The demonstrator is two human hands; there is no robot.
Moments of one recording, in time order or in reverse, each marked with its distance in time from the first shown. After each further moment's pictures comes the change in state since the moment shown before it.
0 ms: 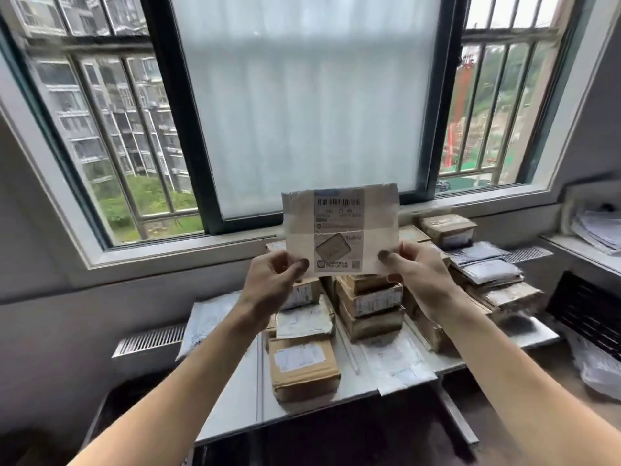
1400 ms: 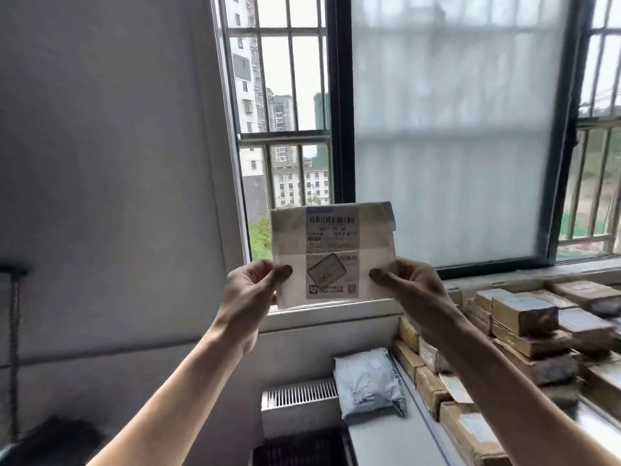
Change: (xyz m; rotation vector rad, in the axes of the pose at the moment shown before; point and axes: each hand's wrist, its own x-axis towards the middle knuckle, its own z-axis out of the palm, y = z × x) left_hand -0.068 0.030 -0.505 -0.234 0.162 0.201; right_hand -0.093 -0.126 0.479 0.132 -0.211 -0.292
